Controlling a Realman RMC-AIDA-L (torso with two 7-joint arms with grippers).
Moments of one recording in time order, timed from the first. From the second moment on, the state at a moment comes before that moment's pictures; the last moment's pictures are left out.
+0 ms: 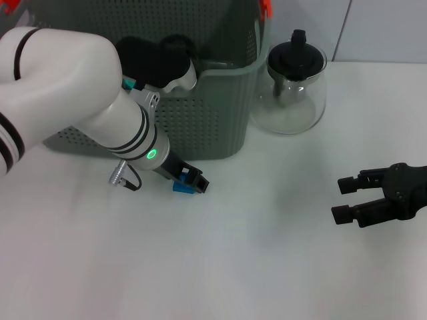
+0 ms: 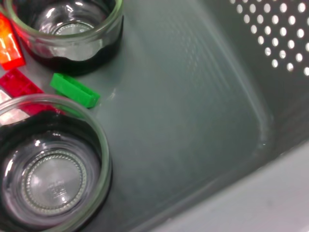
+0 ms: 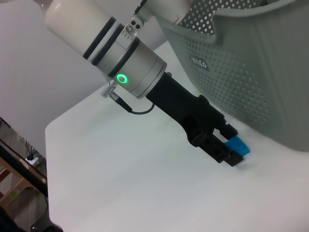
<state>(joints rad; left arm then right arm) -0.78 -2.18 1.52 0.90 2.74 1.08 -2.98 0.61 1.90 -0.88 -0.63 -2.06 -1.70 1.74</state>
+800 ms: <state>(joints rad) -0.77 -2.18 1.54 0.99 2.76 1.17 -2.98 0.60 1.90 -0.88 -0.63 -2.06 -1.70 1.73</state>
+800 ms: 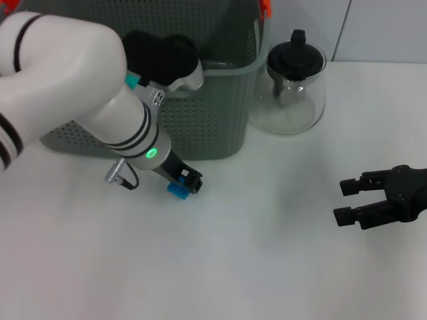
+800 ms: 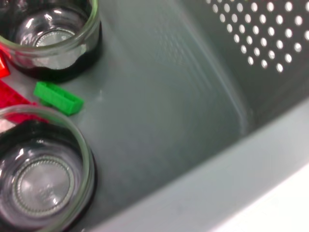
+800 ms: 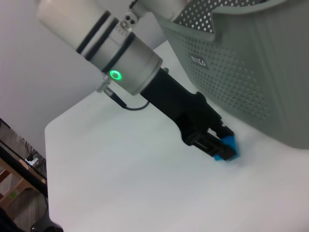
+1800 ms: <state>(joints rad) -0.70 -2.04 0.72 1.16 1.97 1.42 -2.37 0.59 1.90 -0.86 -0.63 -2.06 -1.70 1.73</state>
